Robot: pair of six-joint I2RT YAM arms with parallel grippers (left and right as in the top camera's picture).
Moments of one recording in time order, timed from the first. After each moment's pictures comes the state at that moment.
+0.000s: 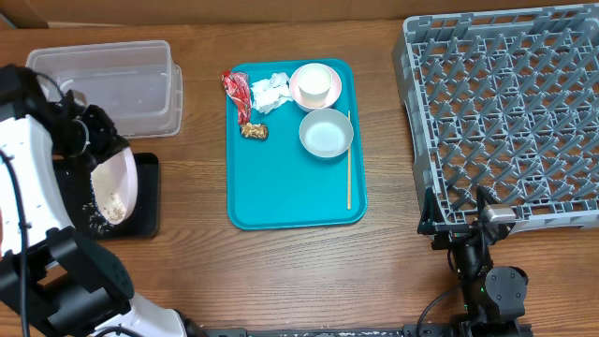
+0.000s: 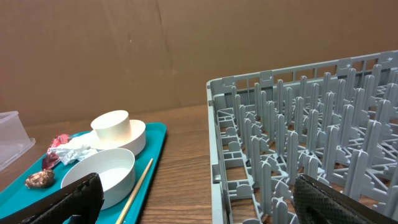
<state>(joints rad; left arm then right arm) 0.50 1.80 1.66 -1.26 0.44 -0.24 0.12 0.01 0.02 -0.03 0.02 0.17</state>
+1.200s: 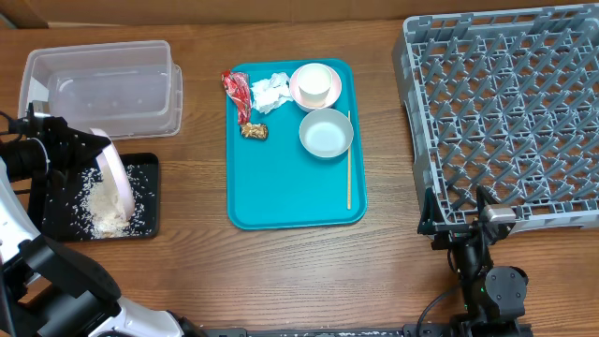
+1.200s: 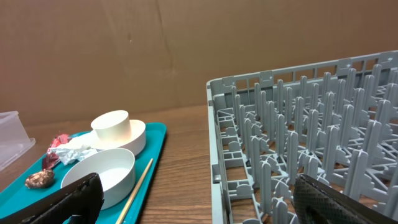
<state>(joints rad) 0.71 1.80 1.66 -1.35 0.82 -0.10 0.12 0.01 0.02 -0.03 0.02 0.17</state>
